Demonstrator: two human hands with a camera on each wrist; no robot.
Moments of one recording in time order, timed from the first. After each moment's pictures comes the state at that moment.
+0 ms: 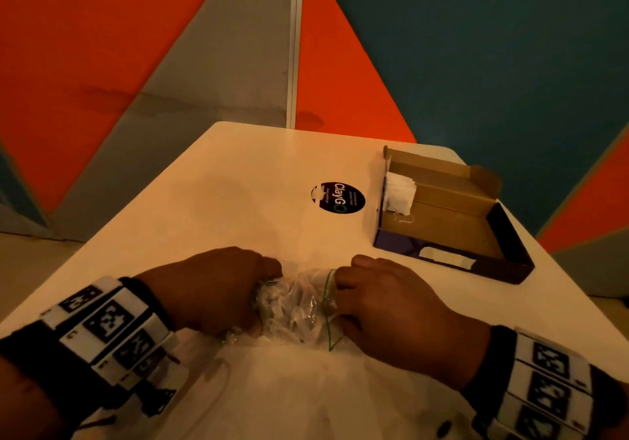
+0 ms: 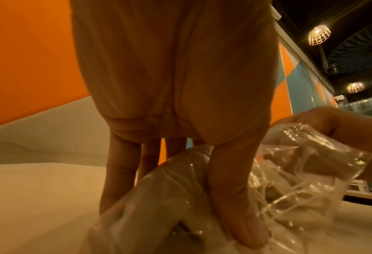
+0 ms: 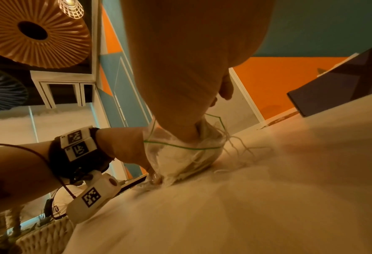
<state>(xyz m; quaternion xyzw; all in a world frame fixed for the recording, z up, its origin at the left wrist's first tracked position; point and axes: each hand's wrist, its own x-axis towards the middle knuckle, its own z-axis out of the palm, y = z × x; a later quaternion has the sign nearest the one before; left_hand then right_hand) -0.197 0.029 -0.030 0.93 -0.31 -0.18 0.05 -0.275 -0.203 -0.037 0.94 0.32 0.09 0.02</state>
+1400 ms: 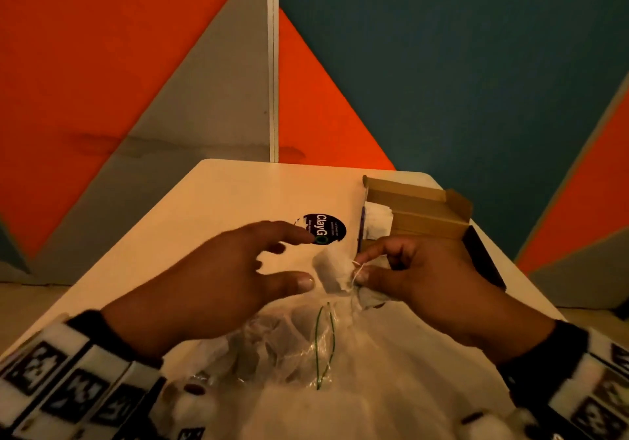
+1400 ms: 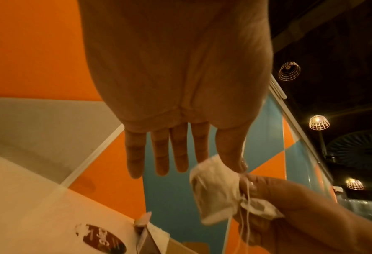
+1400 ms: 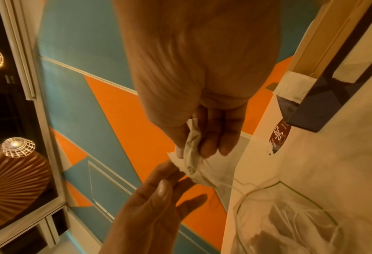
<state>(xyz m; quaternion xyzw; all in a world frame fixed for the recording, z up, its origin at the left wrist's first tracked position) -0.233 -0.006 0.047 0.89 -0.28 -0.05 0.35 -0.280 -0.242 0.037 0.85 0.02 0.03 -0.53</state>
